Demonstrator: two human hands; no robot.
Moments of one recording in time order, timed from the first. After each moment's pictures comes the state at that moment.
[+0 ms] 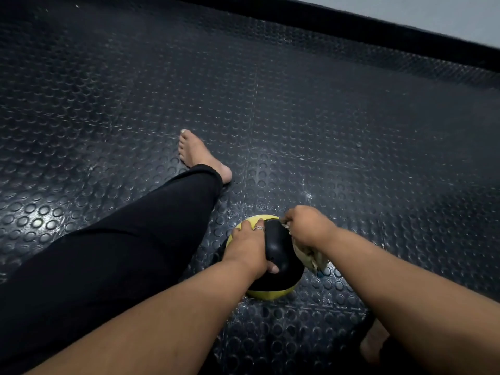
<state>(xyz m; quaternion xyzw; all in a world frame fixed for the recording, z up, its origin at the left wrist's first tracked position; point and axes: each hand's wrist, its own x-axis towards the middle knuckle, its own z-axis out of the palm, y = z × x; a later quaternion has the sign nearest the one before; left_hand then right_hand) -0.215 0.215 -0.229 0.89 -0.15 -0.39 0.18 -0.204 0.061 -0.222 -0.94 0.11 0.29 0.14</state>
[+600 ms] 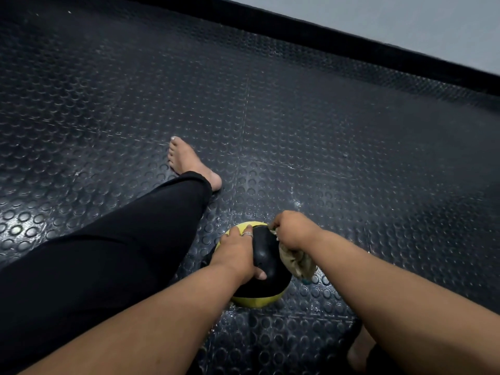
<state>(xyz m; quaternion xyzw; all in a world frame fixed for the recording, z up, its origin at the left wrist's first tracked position) -0.211 0.215 -0.227 0.89 -0.15 -0.39 0.18 -0.197 0.064 -0.209 -0.93 0.13 0.31 0.14</state>
